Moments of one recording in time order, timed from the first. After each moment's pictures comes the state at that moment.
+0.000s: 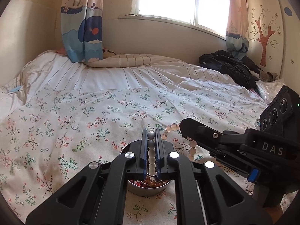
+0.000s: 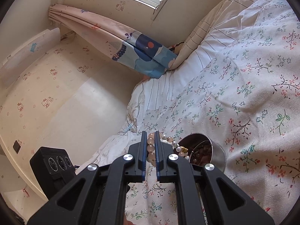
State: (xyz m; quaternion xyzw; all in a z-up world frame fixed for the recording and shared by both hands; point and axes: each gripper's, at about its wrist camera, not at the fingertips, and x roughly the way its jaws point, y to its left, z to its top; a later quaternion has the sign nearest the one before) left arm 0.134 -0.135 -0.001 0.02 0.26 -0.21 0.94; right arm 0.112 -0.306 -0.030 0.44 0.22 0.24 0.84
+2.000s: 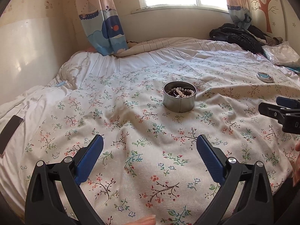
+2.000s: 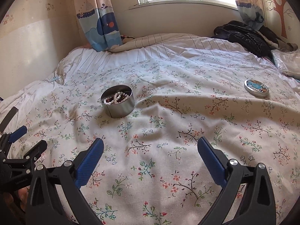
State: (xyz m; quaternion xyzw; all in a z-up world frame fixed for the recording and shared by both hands) left arm -0.041 -0.029 0.017 0.13 0.30 -0.12 0.94; right arm -0.082 -0.264 0.012 0.11 0.34 -0.05 0.93
